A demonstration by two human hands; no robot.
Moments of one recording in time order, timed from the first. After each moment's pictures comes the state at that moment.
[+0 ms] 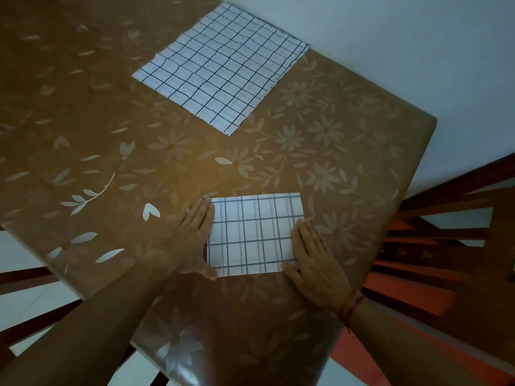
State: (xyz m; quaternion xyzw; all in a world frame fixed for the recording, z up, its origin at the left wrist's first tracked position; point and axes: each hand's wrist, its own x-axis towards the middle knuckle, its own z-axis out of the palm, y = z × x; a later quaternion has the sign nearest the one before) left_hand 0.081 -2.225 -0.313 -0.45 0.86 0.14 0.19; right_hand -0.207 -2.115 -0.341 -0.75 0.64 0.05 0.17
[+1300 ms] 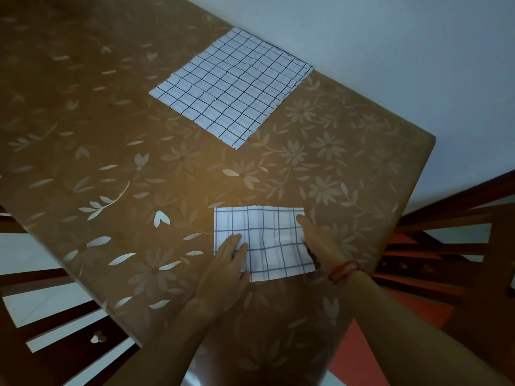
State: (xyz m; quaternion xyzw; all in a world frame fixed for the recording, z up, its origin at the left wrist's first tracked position) left_hand 0.031 -2.152 -0.348 -0.52 0.83 0.19 -0.09; right_hand -0.197 -2.194 -0.298 -0.24 0.83 -0.22 0.46
